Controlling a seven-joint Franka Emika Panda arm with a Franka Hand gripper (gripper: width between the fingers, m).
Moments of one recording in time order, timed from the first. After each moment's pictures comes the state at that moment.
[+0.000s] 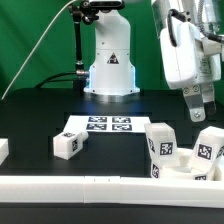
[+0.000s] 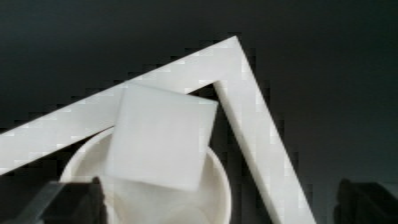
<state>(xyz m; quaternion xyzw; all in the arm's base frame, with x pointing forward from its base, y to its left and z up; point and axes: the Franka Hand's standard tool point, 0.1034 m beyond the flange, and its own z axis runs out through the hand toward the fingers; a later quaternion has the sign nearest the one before) 0.632 0.090 0.112 -0.52 0.84 0.01 0.17</state>
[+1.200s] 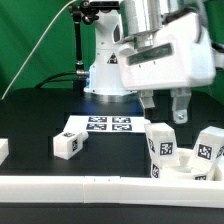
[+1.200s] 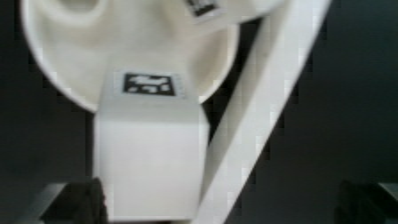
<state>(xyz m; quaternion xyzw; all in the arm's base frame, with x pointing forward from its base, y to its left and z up) 0.628 0.036 0.105 -0.87 0.48 -0.06 0.08</state>
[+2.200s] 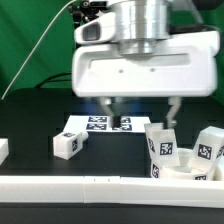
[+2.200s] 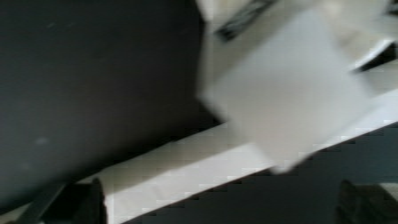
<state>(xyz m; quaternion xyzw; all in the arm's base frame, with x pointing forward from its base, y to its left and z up) 0.624 -0.026 0.088 -0.97 0.22 -0.09 0.03</state>
